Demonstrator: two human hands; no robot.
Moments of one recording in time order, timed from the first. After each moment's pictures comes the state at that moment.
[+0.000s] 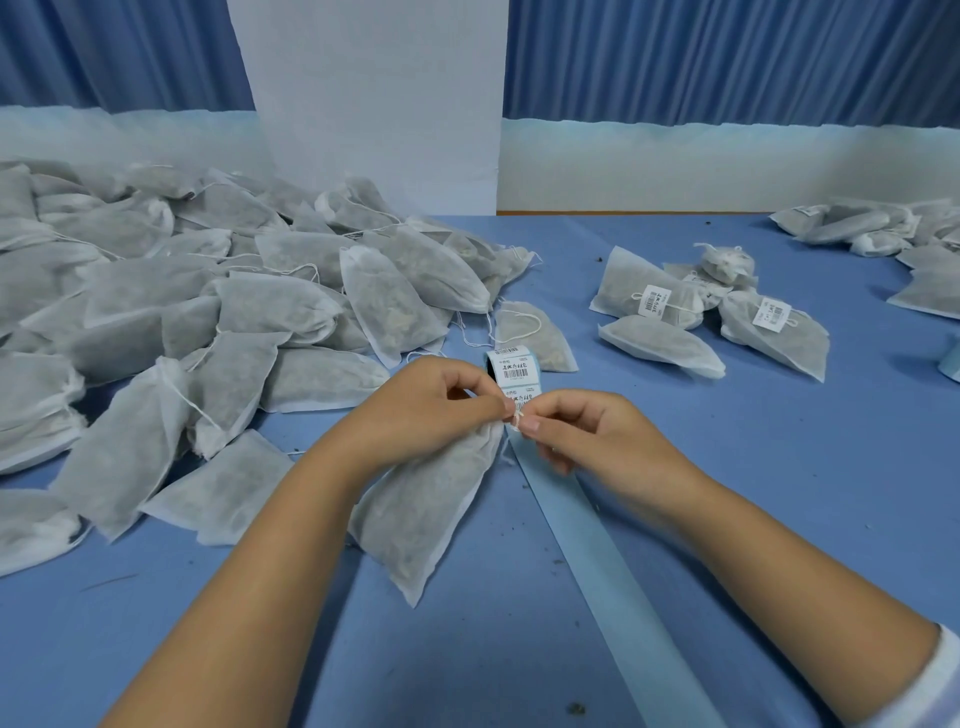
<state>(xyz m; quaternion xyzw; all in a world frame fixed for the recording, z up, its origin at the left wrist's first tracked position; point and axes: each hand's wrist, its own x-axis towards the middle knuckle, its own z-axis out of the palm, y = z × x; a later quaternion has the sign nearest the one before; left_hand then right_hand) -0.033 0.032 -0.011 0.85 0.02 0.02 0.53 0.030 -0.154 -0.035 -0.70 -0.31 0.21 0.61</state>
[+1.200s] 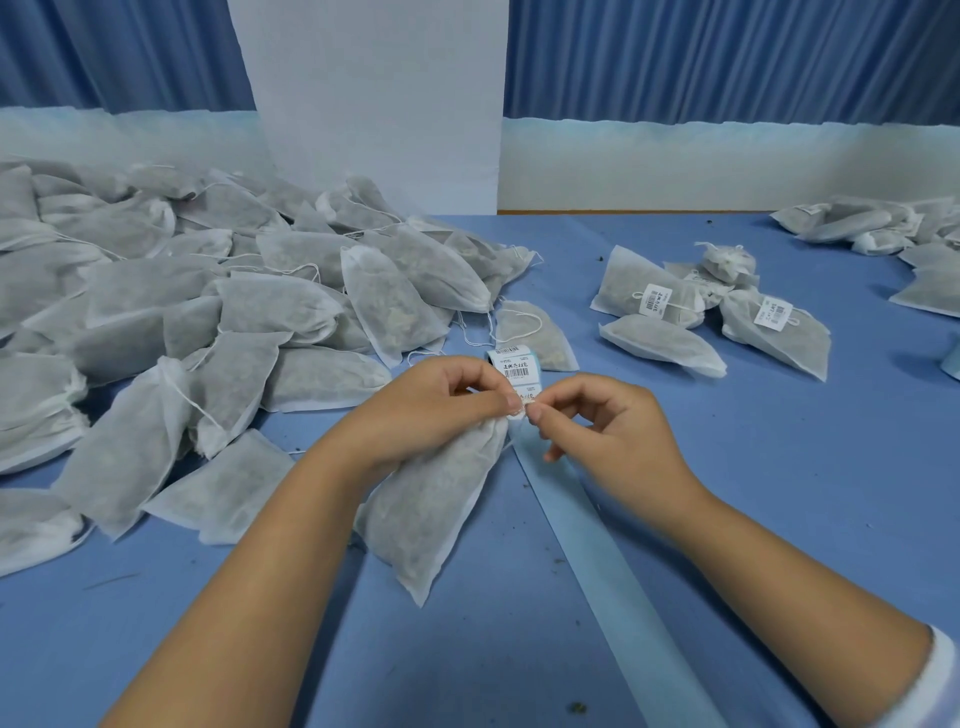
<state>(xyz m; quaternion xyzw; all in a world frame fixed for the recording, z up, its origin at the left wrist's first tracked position) -0.032 0.031 -0.012 0.83 0.01 0.00 0.56 0.025 -0.153 -0.039 -0.68 -0.32 0.05 0.65</state>
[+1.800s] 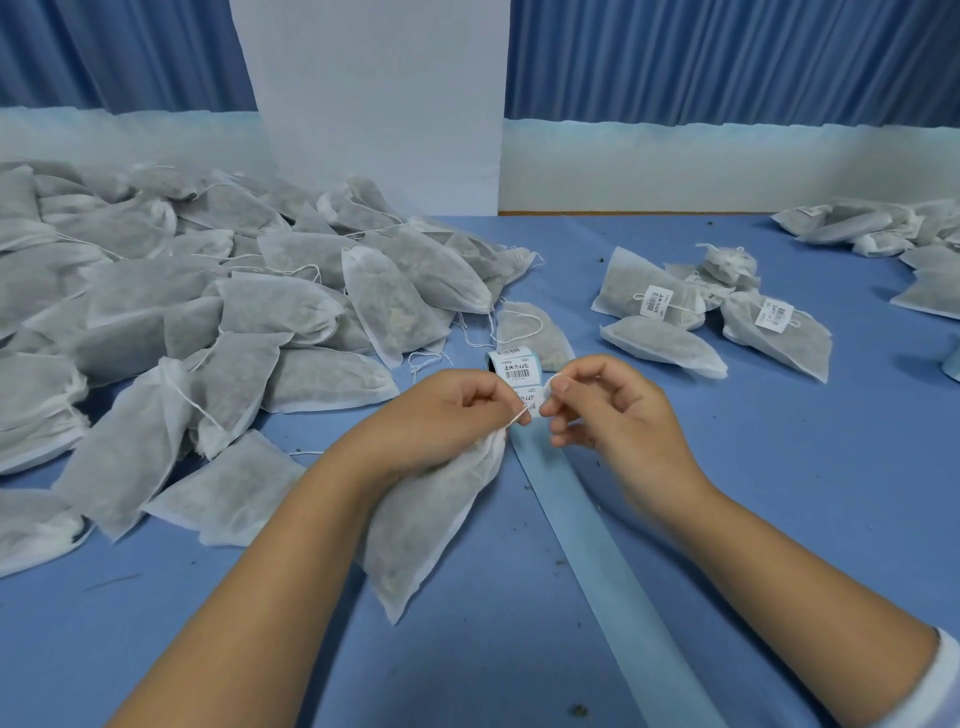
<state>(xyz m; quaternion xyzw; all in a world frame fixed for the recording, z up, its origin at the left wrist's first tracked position) -0.031 0.023 -0.013 0.86 0.01 0.00 0.52 0.027 -0.152 -0.033 -0.63 -0.22 0.11 0.73</state>
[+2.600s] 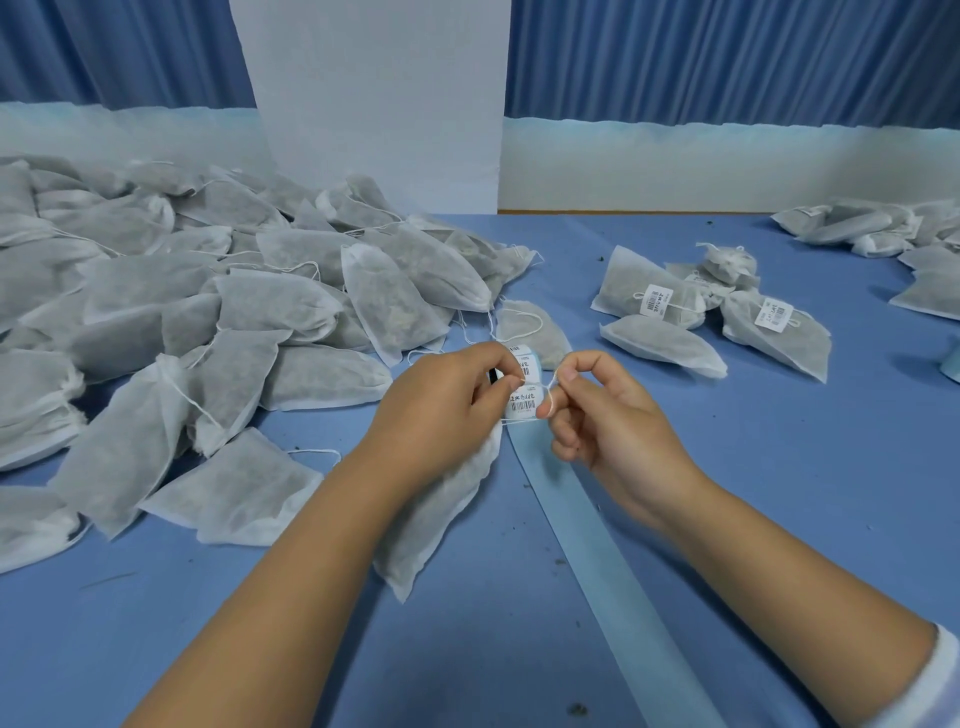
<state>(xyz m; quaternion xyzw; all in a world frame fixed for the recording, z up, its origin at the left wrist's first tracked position) -0.028 0.017 -0.020 0.92 0.00 0.19 0.33 0.028 -0.148 -0.030 -0.60 -0.19 0.20 0.75</state>
